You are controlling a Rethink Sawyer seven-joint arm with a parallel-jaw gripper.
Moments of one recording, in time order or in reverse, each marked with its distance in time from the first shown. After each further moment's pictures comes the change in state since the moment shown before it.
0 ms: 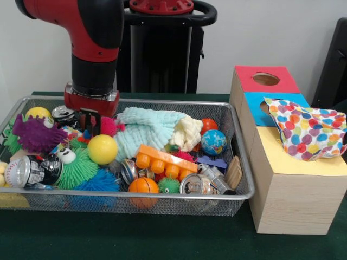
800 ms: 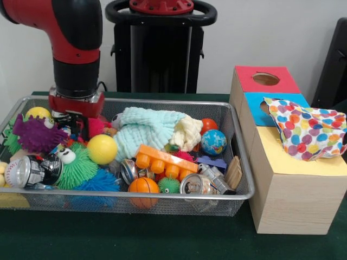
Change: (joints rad) arm -0.101 0.005 0.061 -0.001 -0.033 -0.001 0.000
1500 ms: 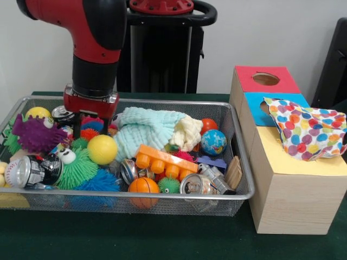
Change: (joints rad) arm 0.125 0.005 -0.081 -0.008 -0.014 -0.054 0.000
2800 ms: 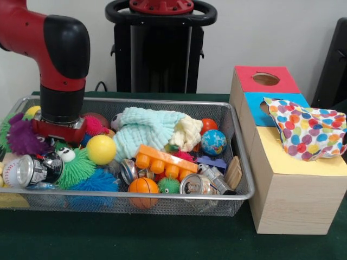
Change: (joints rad) arm -0.175 0.142 0.074 -0.098 -0.055 -0.108 0.000
